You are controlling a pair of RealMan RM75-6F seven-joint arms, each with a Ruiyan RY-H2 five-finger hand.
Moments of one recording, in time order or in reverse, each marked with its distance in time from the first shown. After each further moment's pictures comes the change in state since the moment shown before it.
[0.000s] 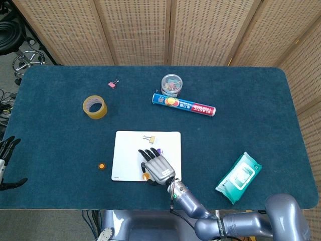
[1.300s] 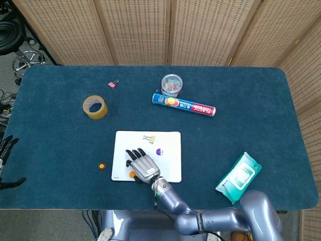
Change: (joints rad) left arm -0.003 0.009 -0.002 0.007 -0.003 -0.008 -0.028; right arm 0.130 -0.147 0.054 0.162 0.092 -0.018 0.027
